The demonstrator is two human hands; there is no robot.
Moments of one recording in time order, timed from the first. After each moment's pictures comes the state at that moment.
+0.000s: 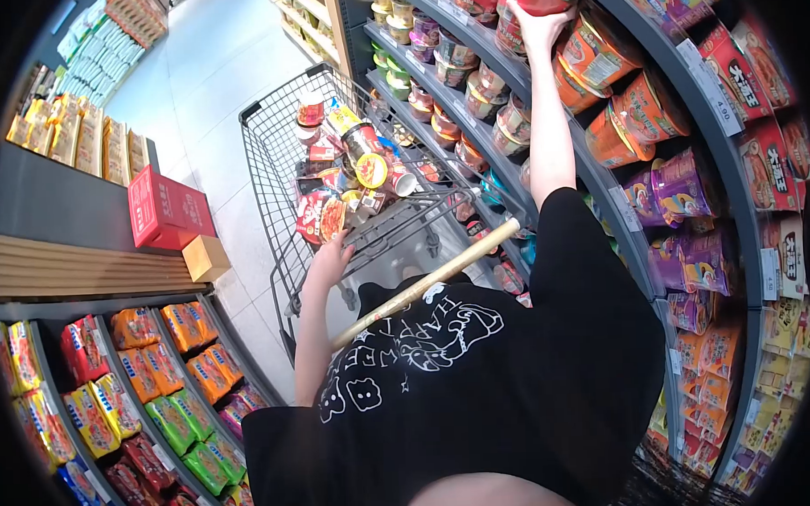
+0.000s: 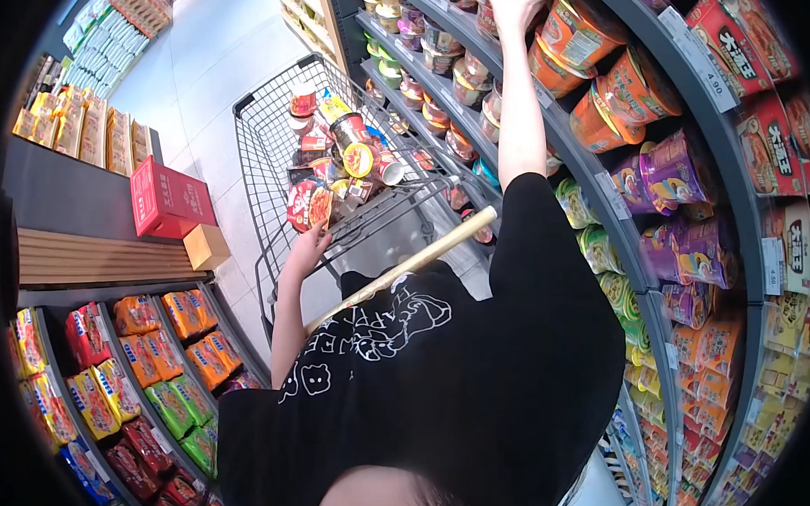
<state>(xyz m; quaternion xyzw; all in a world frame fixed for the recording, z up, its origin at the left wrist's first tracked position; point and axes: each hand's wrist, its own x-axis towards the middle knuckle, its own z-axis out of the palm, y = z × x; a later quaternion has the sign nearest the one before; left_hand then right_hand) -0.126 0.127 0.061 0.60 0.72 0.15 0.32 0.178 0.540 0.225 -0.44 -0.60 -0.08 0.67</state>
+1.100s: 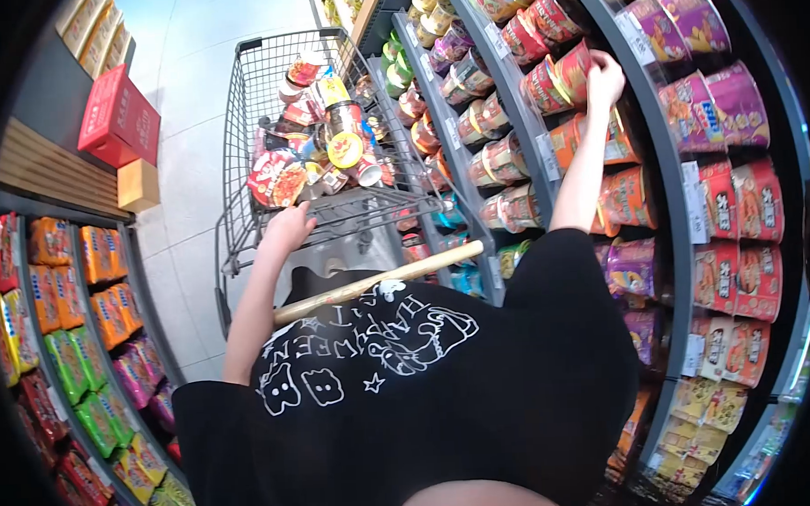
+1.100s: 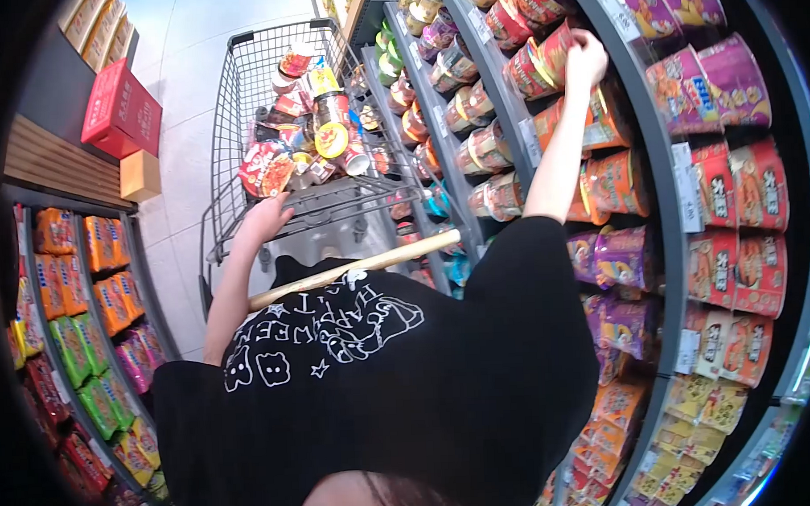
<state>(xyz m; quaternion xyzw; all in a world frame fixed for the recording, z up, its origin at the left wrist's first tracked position) -0.125 0.134 0.061 0.57 0.77 0.09 0.28 0.199 0.545 0.301 -0.45 -0.77 -0.11 0.44</state>
